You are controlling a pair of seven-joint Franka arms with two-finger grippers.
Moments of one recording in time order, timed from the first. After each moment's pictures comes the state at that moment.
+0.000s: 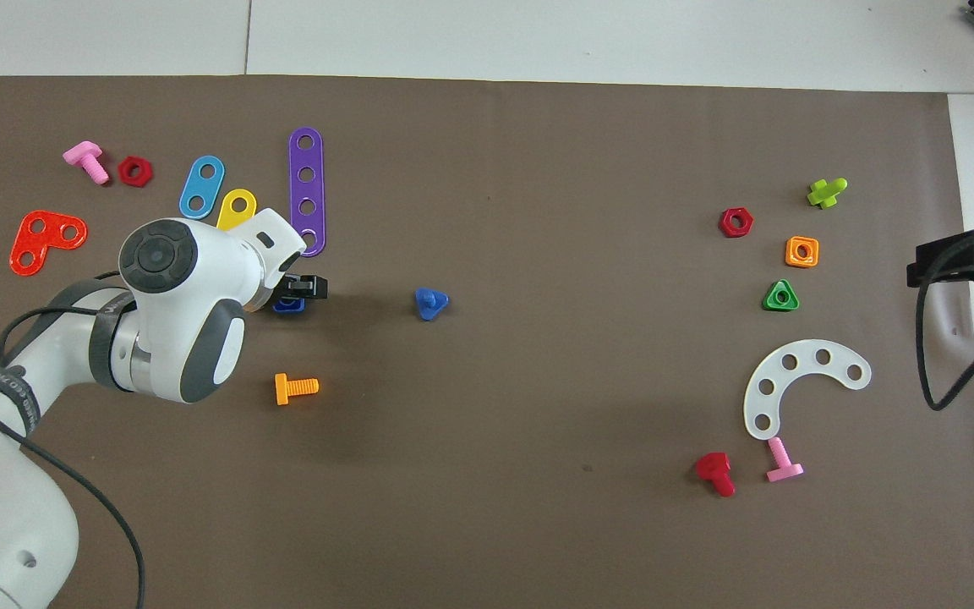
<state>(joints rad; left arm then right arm) -0.11 0.30 -0.16 -2.08 0.06 2.47 -0.22 0.04 -0.02 -0.09 -1.57 -0.02 1.55 0.06</state>
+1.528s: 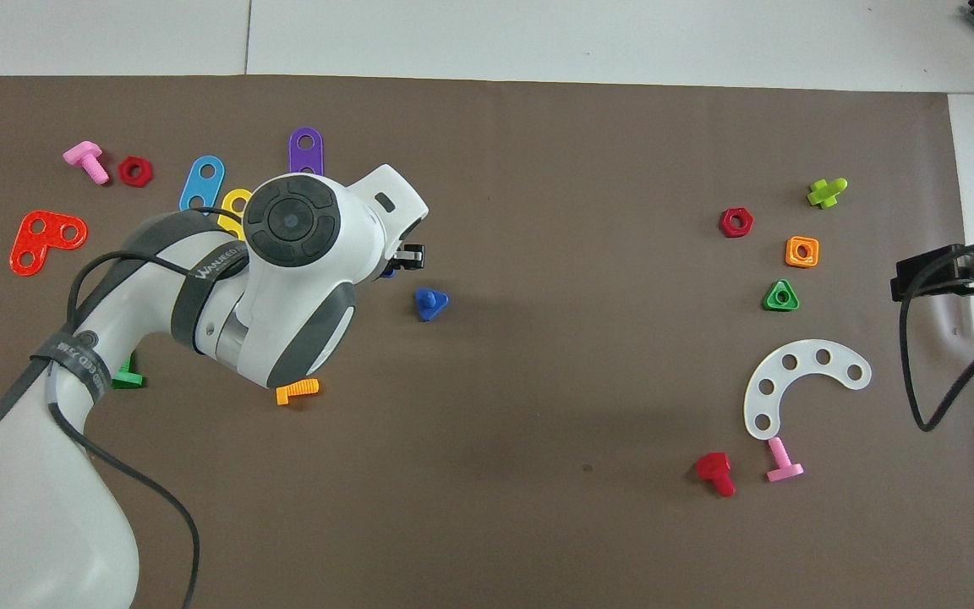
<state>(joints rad) -0.23 0.32 -0.30 -1.77 0.17 2.22 -0.48 0.07 -0.02 -0.08 -1.56 -0.04 1.51 0.02</state>
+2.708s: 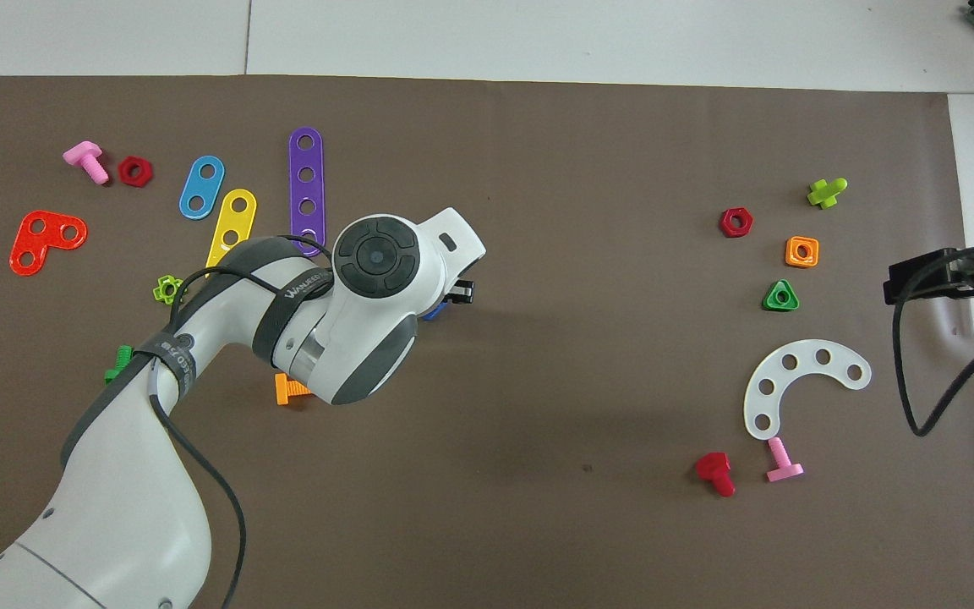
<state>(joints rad) -0.31 0.40 -0.31 -1.80 0.17 2.27 -0.51 0.07 -0.02 -0.08 -1.57 -0.03 1.51 0.02</state>
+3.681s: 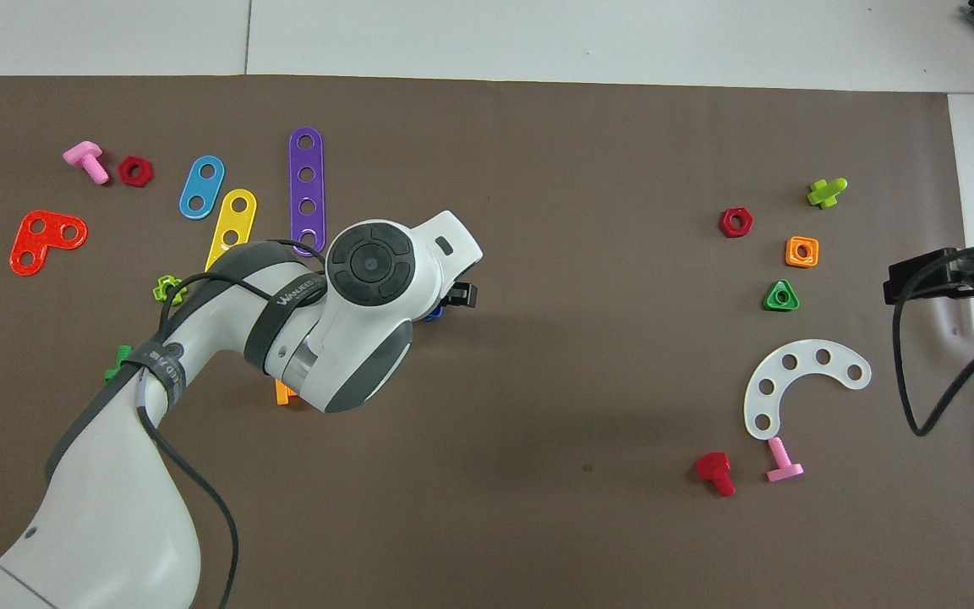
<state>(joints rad) -0.30 0.34 -0.31 -1.81 0.17 2.24 -0.49 0.07 -0.02 -0.08 -1.57 -0.03 1.51 0.02</state>
